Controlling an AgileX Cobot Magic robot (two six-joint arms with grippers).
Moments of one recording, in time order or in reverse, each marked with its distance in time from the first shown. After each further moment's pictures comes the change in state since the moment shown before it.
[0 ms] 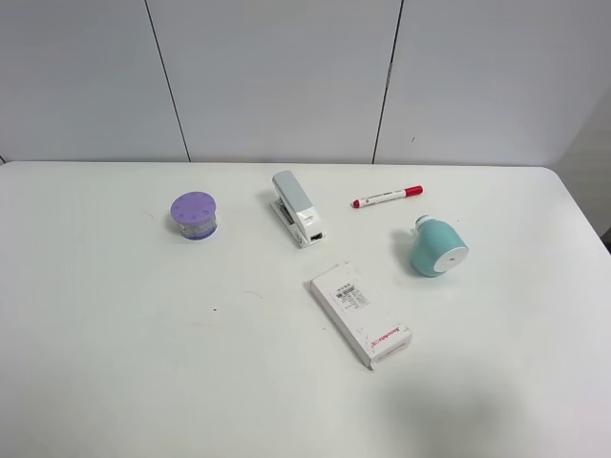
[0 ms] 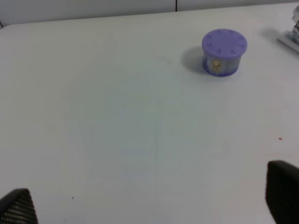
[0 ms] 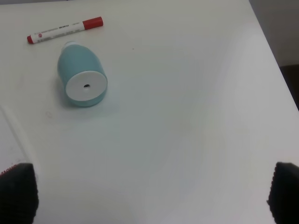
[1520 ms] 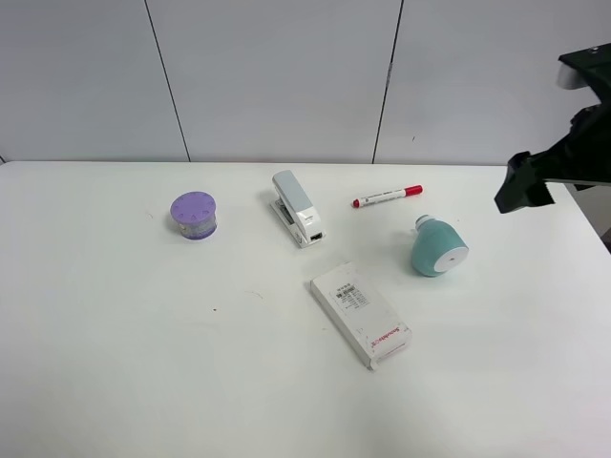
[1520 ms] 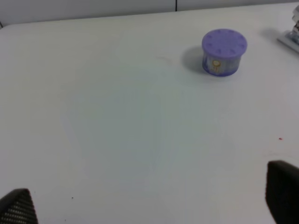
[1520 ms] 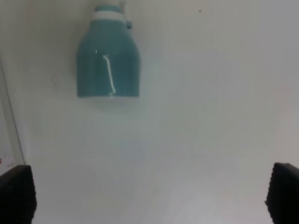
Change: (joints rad) left arm 0.000 0.000 0.000 0.000 0.000 0.000; right arm 0.137 1.390 -0.628 0.047 -0.101 -0.302
